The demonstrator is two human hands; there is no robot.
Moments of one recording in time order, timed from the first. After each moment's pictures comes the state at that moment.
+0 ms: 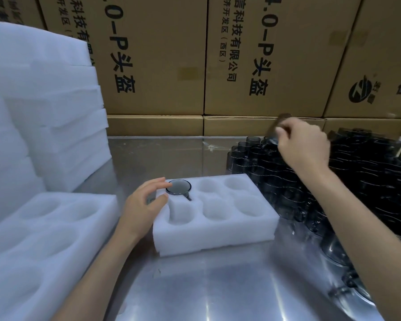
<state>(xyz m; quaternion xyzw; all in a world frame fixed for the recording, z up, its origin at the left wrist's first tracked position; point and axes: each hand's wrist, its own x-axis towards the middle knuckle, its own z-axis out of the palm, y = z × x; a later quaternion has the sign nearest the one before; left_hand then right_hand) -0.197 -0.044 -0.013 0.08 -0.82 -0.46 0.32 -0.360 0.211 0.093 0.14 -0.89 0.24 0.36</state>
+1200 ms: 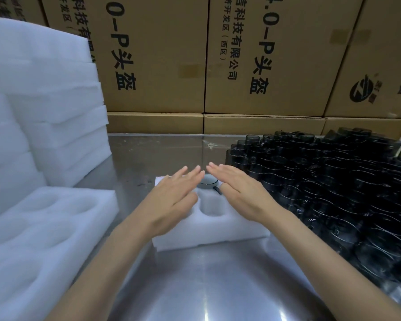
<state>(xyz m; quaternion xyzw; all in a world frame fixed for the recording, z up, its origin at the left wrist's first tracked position) -0.197 -0.004 0.020 -0.05 -0.97 -0.23 0.11 -0.303 0.167 0.024 0.43 -0.87 0.25 0.03</state>
